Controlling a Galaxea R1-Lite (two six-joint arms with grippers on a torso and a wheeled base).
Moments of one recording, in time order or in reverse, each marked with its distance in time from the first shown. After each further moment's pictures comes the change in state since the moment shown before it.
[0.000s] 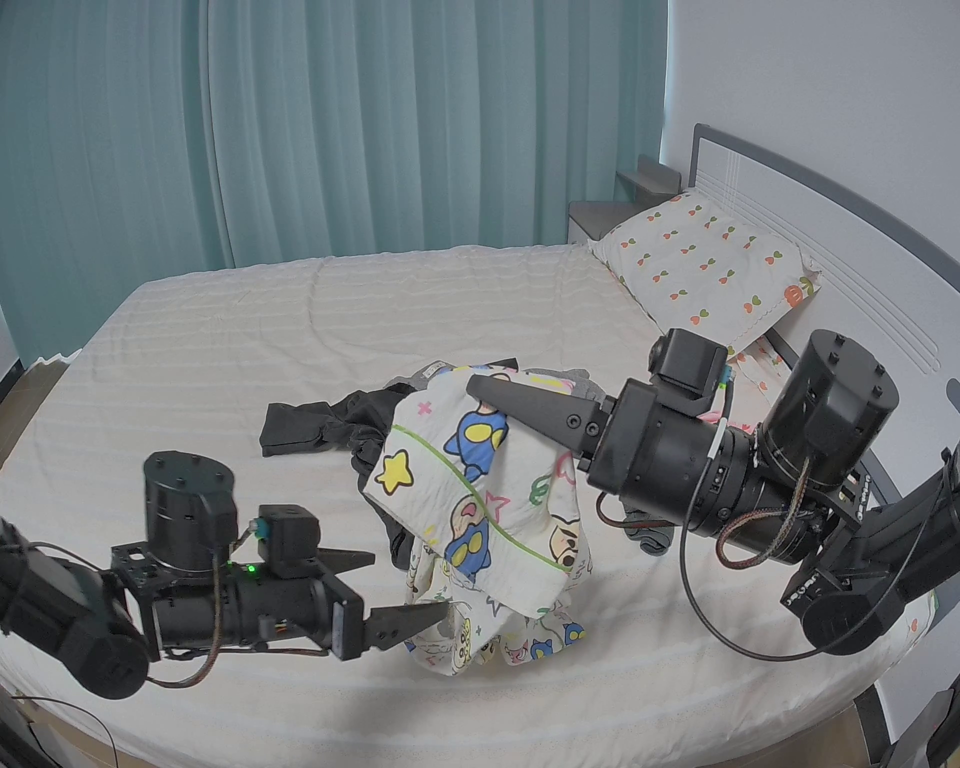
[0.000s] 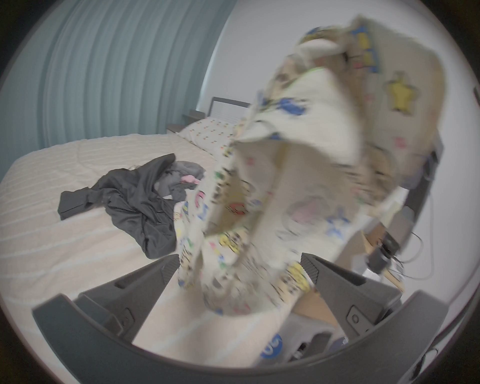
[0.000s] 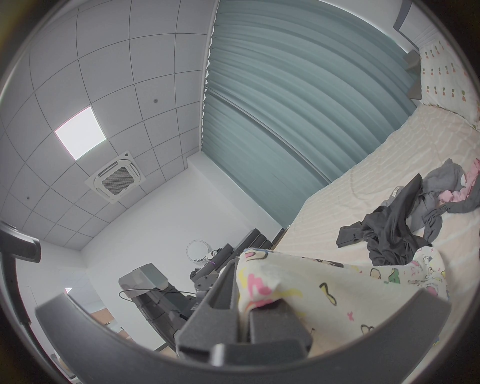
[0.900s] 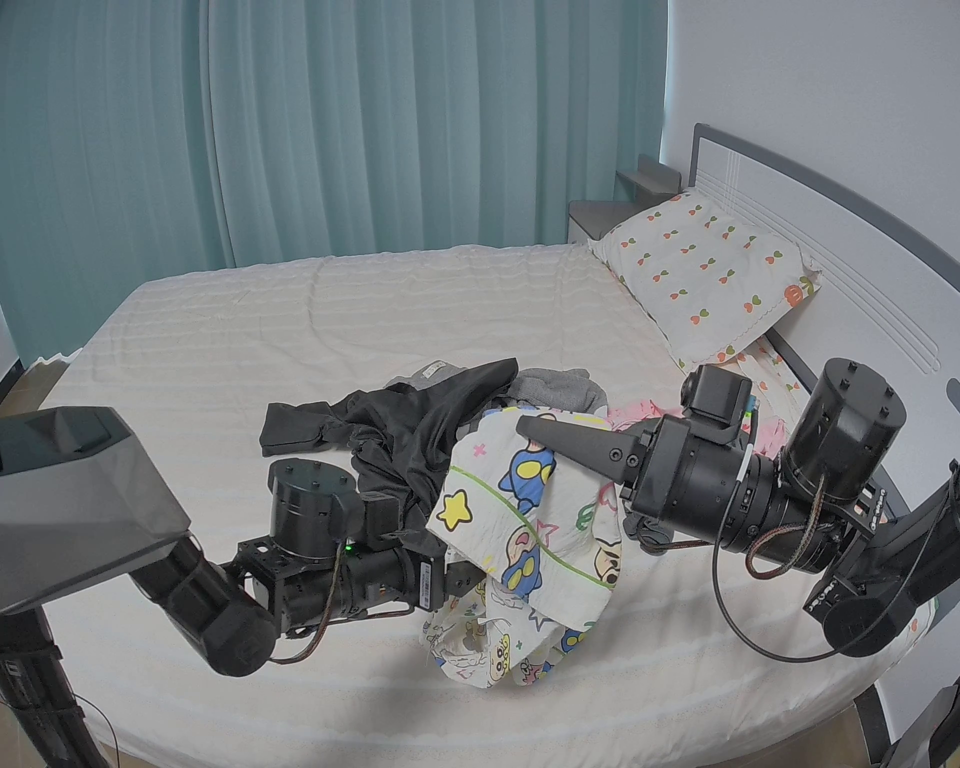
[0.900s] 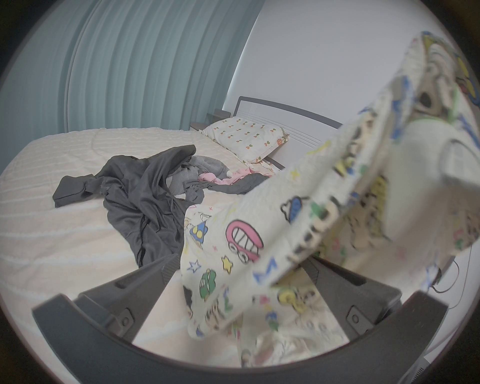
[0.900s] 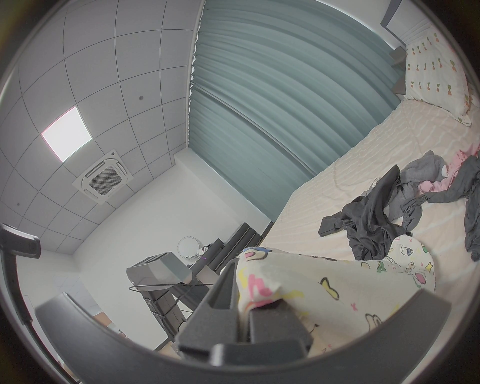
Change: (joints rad) left arm -0.019 0.374 -0.226 -0.152 0.122 -0.087; right arm -0.064 -0.017 0.104 -0.005 0.042 0.006
